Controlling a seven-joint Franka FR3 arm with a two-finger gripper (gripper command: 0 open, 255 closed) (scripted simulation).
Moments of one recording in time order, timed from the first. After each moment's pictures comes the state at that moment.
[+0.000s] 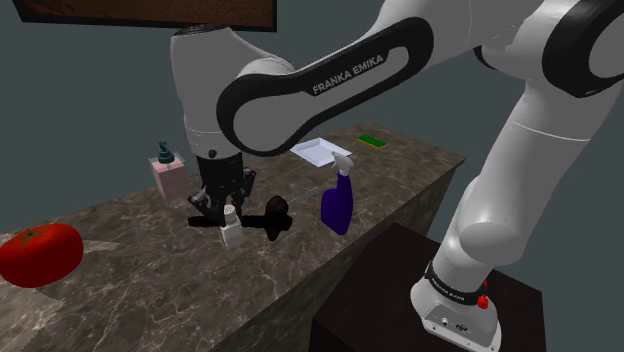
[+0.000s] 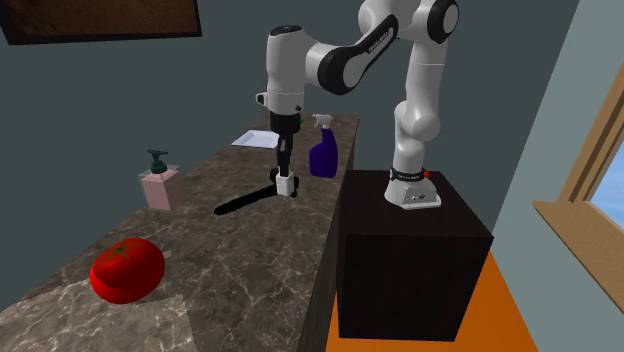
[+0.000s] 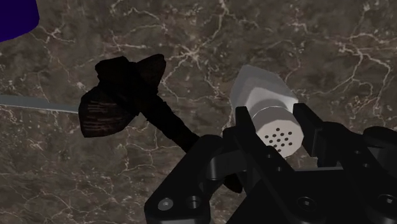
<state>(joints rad) 0.05 -0.03 0.61 -2.06 -0.07 2.05 0.69</state>
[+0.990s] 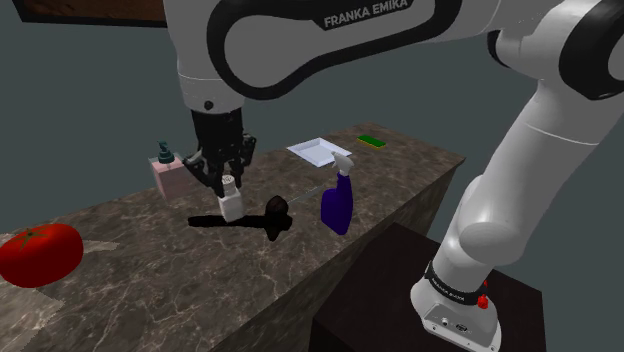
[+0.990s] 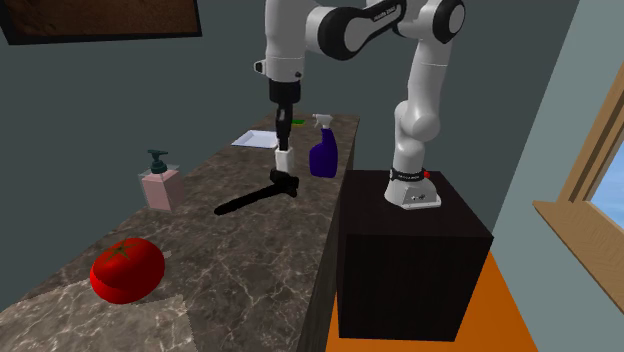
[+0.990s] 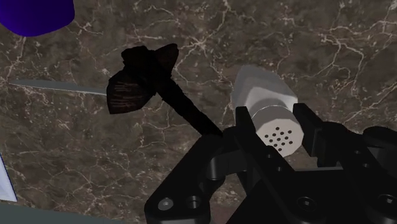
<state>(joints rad) 0.05 -0.09 0.59 -1.93 -0.03 1.87 0.65</state>
